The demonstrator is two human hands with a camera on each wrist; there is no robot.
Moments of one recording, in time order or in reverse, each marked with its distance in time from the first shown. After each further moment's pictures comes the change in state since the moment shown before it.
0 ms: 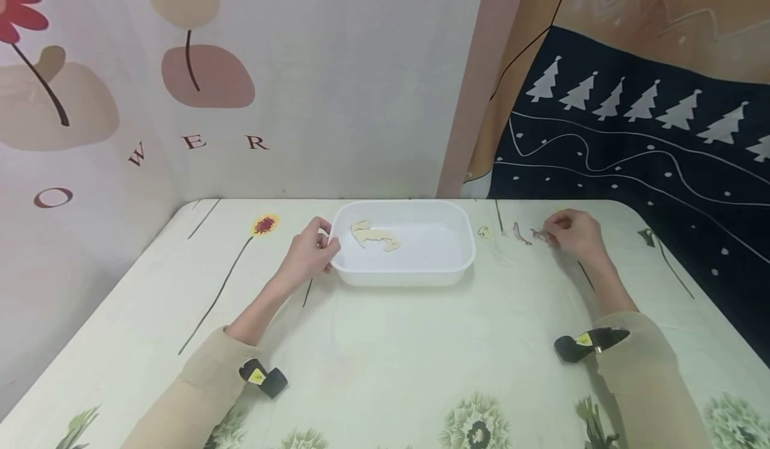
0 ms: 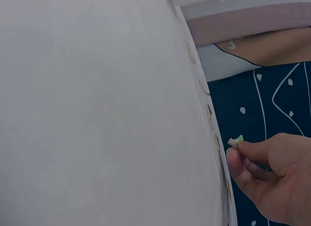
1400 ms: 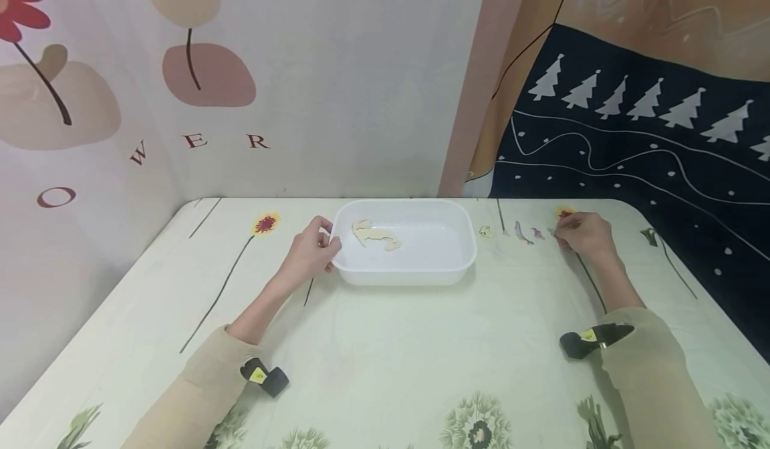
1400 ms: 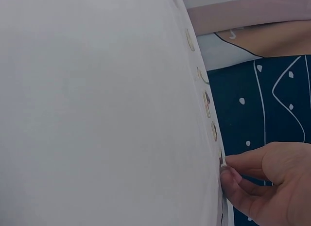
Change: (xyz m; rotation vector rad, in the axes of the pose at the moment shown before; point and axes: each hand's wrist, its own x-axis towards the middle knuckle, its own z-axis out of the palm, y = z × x) left_hand 0.000 0.002 0.001 0.004 0.015 0.001; right_hand 0.001 0.008 -0.006 -0.002 -0.019 0.141
